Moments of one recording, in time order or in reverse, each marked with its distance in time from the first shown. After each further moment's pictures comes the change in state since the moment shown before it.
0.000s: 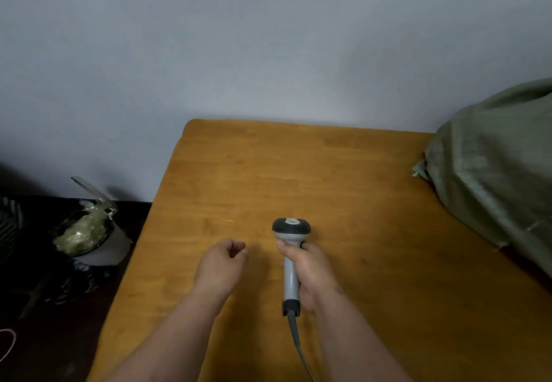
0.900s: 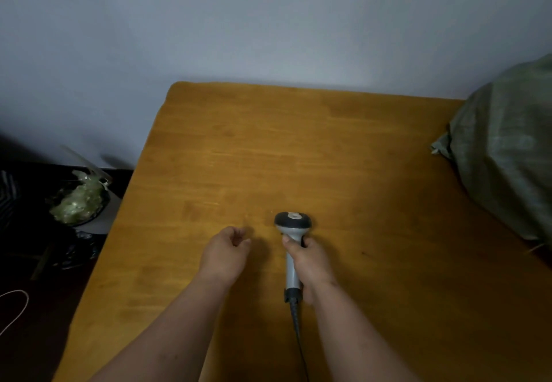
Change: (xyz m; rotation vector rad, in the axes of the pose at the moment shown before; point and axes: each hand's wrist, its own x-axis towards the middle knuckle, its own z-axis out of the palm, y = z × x) left_hand 0.037 -0.009 0.059 0.078 -0.047 -0.126; right_hand 0.071 0.027 -0.034 -0.141 0.065 0.108
